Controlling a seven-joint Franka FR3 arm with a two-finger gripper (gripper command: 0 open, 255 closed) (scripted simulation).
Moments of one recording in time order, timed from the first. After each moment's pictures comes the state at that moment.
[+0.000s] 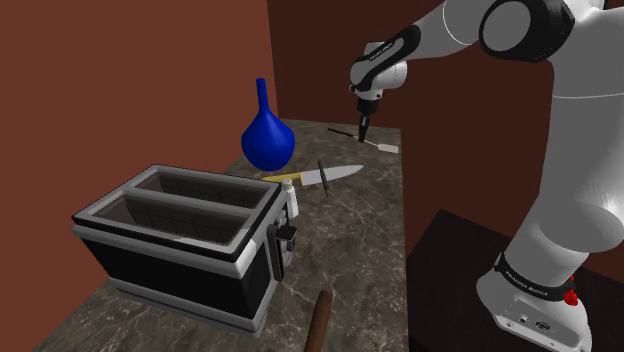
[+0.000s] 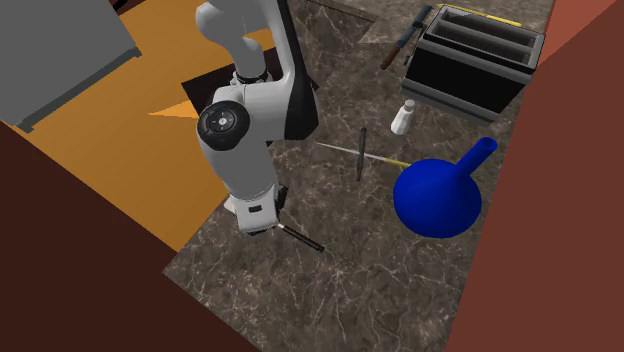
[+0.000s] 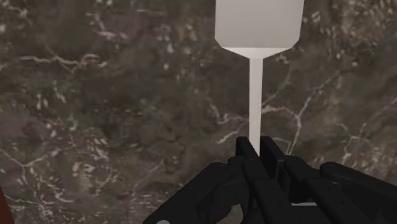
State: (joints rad) arm -0.08 0.32 -0.31 -1.86 0.18 2.20 -0.92
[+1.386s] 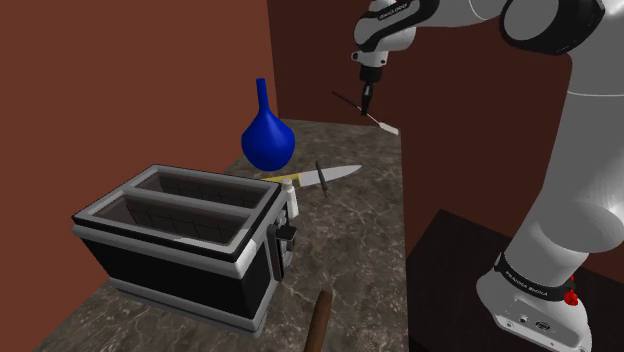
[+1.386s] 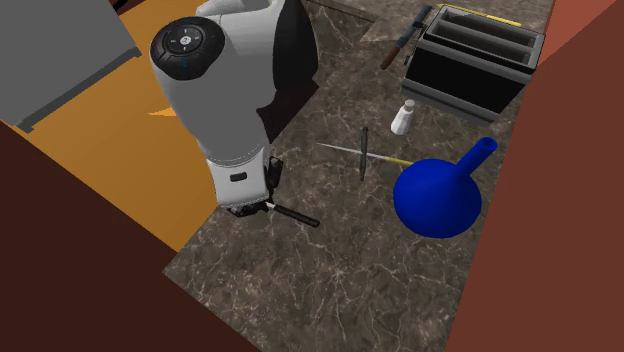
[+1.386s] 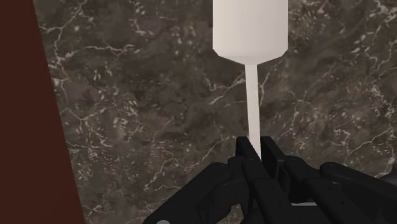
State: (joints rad) arm -0.08 0.22 -0.33 -1.70 0.13 1.95 -0.88
